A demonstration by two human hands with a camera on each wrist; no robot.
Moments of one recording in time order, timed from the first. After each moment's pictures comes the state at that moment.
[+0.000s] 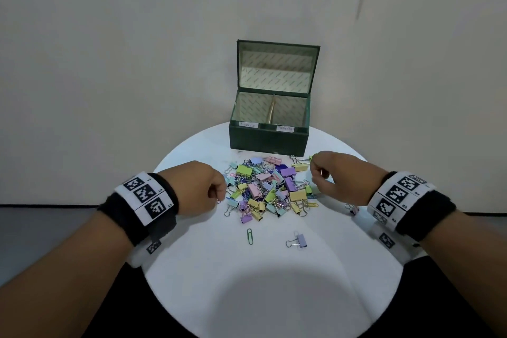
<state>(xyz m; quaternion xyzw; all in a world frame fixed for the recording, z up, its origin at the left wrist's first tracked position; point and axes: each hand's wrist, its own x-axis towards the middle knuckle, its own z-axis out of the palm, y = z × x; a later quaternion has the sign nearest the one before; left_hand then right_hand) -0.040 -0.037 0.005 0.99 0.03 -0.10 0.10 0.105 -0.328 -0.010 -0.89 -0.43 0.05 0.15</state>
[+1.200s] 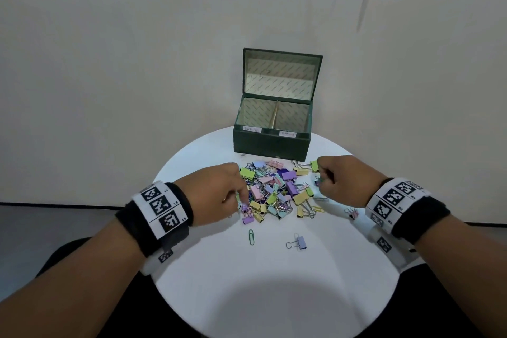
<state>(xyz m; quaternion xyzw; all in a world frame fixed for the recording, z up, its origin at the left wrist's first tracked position) -0.052 -0.063 0.008 0.99 -0.09 0.00 0.15 0.100 -0.325 -0.003 -0.92 -0.34 0.06 0.17</state>
